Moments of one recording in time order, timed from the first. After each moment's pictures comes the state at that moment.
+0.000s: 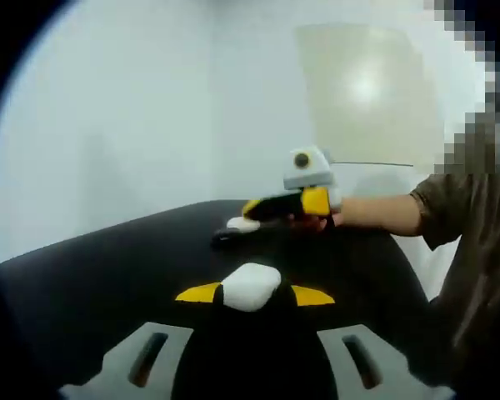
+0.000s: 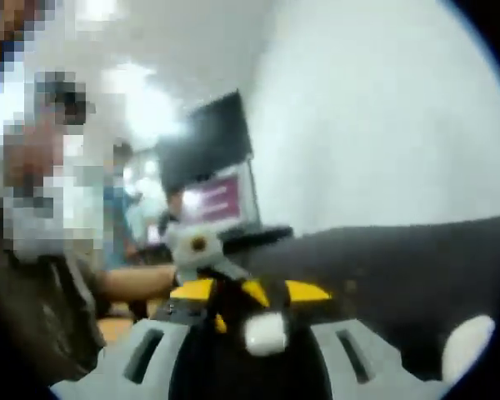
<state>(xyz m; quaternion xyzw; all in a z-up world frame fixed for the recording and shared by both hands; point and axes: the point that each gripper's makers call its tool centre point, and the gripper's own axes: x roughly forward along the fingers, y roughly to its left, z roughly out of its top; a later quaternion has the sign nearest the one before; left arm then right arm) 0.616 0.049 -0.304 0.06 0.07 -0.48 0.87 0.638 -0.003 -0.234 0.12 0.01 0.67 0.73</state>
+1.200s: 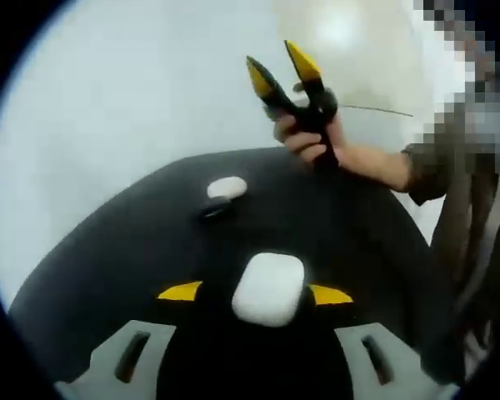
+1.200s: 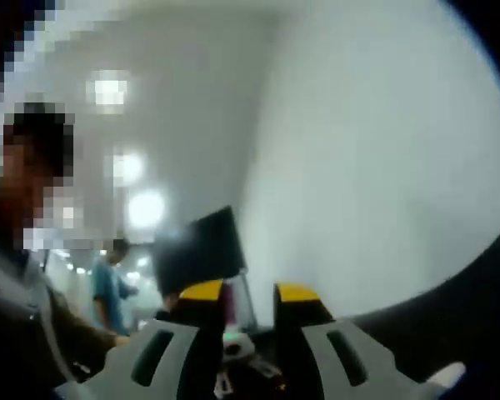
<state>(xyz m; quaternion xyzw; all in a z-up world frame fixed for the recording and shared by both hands) 0.649 0.027 -0.324 0.15 0.19 -0.56 0.79 0.645 -0.068 -0.133 0.29 -0.18 0.61 0.72</state>
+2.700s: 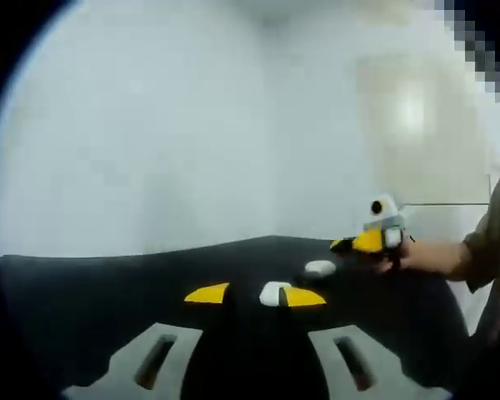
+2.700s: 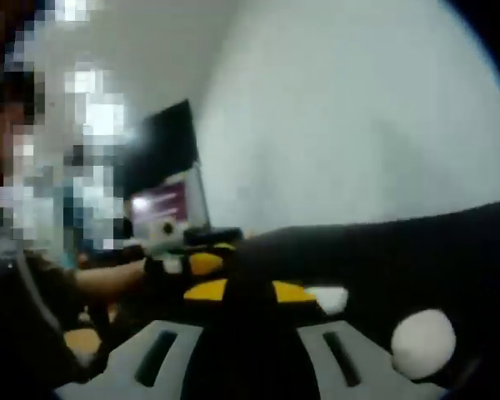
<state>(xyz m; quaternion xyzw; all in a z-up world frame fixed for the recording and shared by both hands) 0.684 0.123 -0.252 -0.02 -0.01 -0.36 0.93 0.680 -0.016 -0.260 0.07 0.06 0.56 0.82</state>
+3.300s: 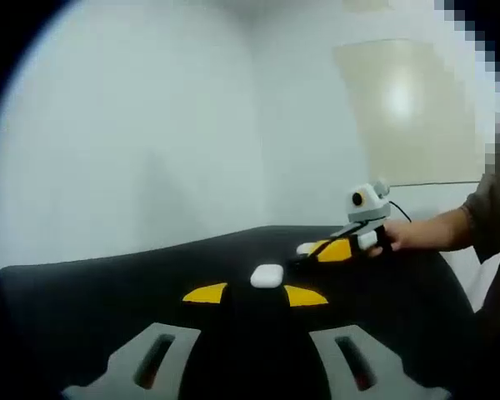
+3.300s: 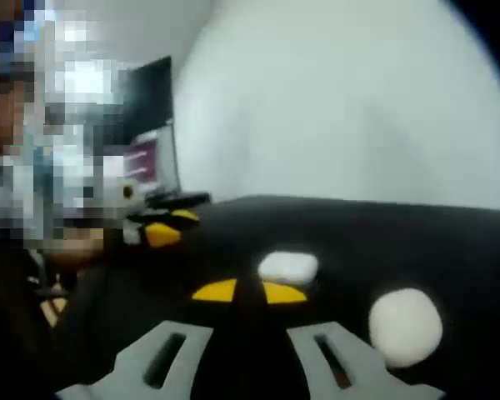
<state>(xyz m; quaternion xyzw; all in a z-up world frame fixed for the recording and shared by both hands) 0.675 0.106 -0.273 0.03 0.00 -0.37 0.93 0.695 -0.026 -0.293 0.00 0.09 0.51 0.85</state>
